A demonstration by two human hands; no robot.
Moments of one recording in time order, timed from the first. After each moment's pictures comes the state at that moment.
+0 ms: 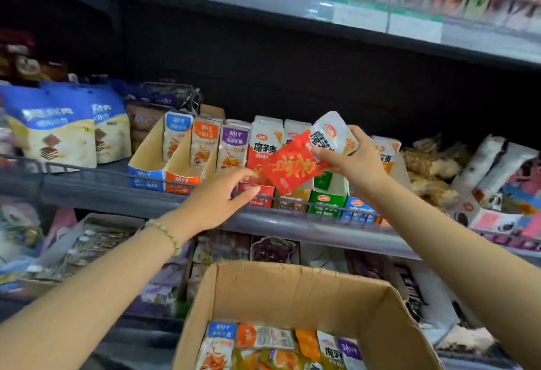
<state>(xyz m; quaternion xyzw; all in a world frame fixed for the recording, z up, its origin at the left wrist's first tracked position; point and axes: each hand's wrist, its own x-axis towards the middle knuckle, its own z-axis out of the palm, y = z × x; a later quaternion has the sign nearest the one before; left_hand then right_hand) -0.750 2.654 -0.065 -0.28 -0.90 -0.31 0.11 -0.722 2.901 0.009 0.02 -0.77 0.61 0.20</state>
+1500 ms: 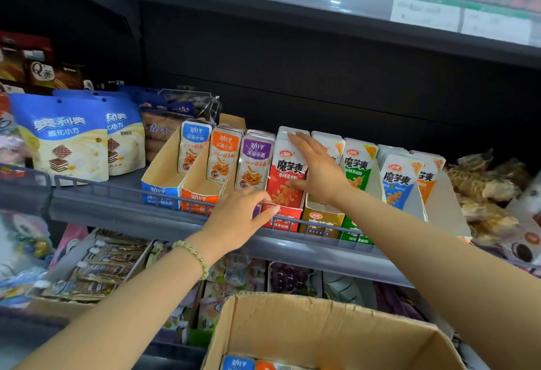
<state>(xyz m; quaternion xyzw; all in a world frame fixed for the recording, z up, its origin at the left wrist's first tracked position) -0.796 2.656 -0.086 -0.25 -0.93 -0.24 0.14 -0.831 2.847 -0.023 0.15 -0.96 0.13 0.19</state>
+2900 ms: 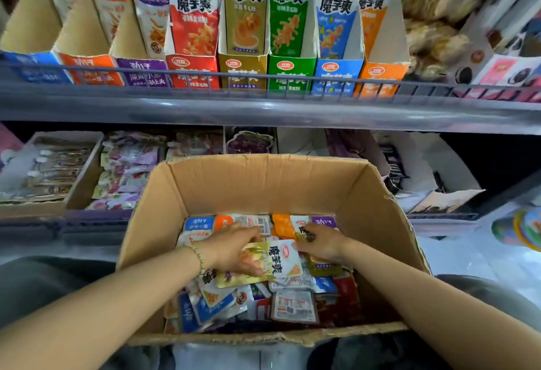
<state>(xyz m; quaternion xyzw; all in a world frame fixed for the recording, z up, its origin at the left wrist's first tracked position) -0.658 2.738 -0.286 -0.34 -0.88 -0.05 -0.32 -0.608 2.963 -0.292 -0.10 -0.90 0.30 -0.31</state>
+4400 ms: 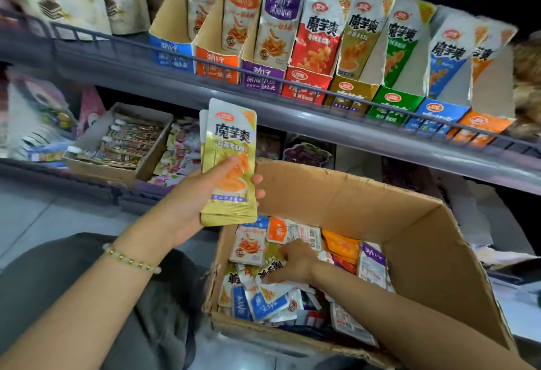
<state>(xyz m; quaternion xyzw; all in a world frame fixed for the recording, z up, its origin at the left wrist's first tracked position) -0.638 2.604 -0.148 0.05 -0.54 -0.81 -0.21 -0.632 2.808 -0.291 -0.03 -0.91 0.18 -0.38</state>
